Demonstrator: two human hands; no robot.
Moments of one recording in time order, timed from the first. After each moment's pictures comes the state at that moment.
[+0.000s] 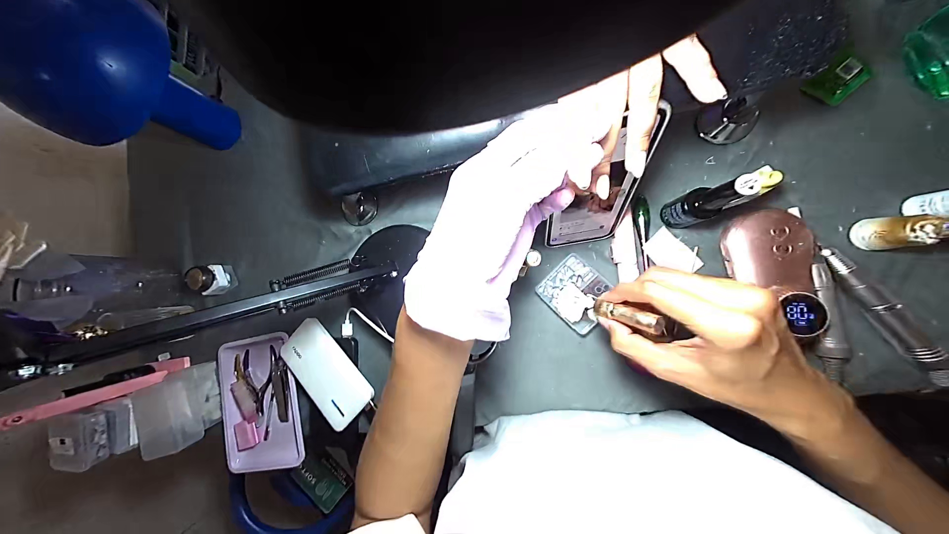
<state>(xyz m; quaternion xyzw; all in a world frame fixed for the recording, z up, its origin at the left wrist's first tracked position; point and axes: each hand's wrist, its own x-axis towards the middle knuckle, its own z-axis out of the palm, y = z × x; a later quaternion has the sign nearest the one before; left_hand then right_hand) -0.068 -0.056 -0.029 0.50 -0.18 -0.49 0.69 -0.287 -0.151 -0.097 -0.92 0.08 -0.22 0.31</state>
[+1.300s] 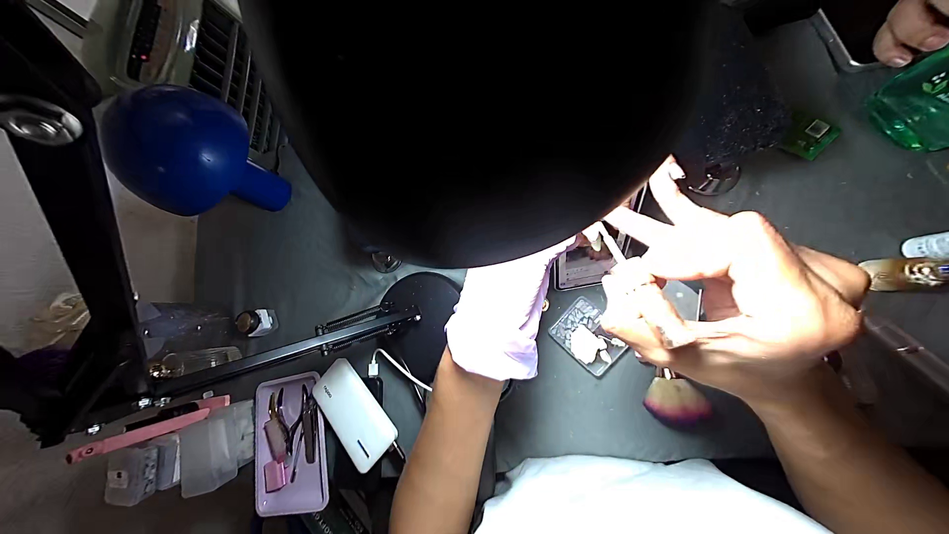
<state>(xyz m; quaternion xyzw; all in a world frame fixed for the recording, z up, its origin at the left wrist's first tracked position) -0.088 -0.037 -0.028 0.53 -0.17 -0.45 0.69 -0.220 -0.162 -0.050 -0.82 0.06 -0.48 0.30</state>
